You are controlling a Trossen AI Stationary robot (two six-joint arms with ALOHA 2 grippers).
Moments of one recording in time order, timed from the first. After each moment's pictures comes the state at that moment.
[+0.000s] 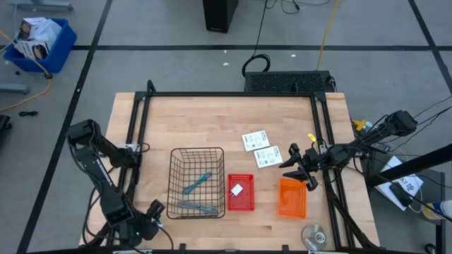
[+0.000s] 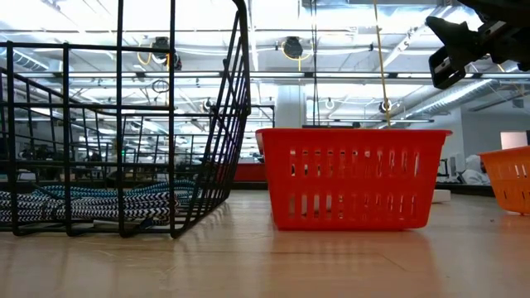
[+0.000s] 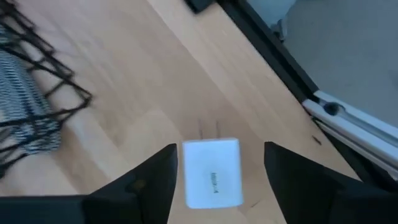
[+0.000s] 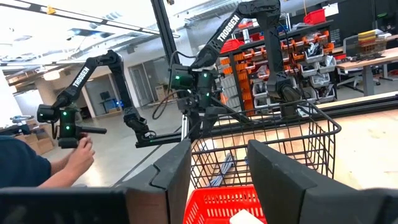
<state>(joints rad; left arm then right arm) -1.12 1.52 0.89 -0.54 -0.13 -0.44 0.43 0.64 0.02 0.79 0.16 0.25</state>
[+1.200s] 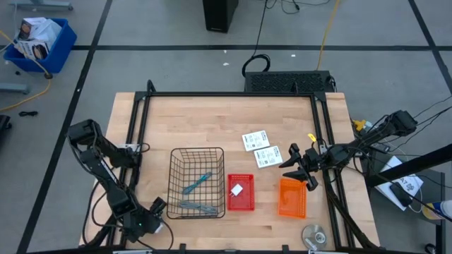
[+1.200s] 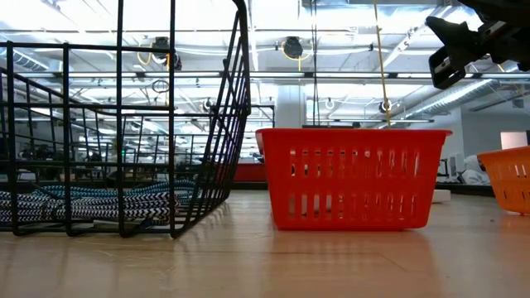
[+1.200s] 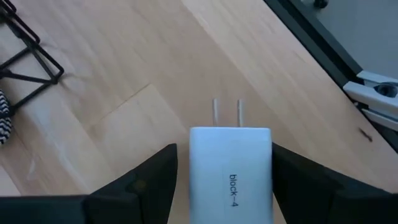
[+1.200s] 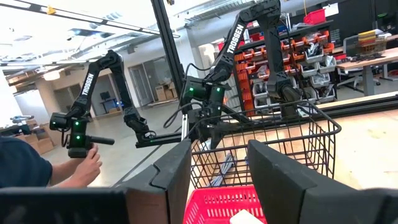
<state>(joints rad) -1.12 1.52 0.64 -0.19 -0.14 -0.44 0.43 0.64 0.02 0.79 0.16 0.25</state>
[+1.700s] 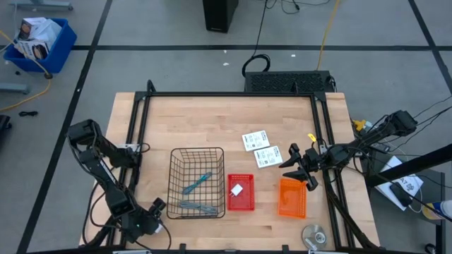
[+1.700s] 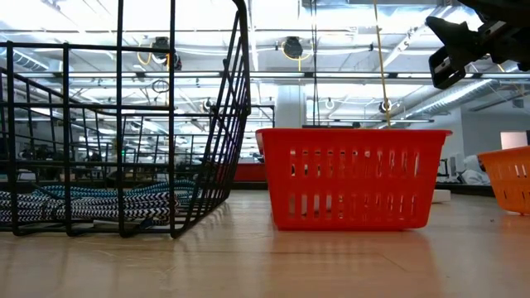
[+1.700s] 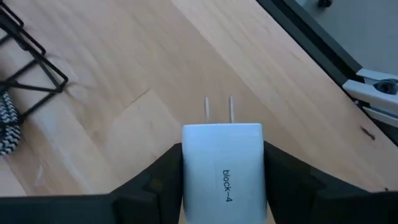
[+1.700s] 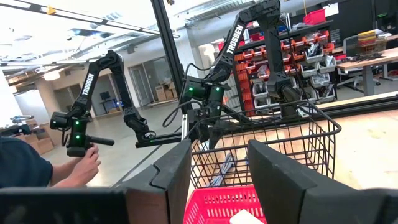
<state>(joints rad) -1.14 1.52 0.64 -0.18 -0.18 -0.41 0.43 0.64 0.02 0.79 0.16 0.25</state>
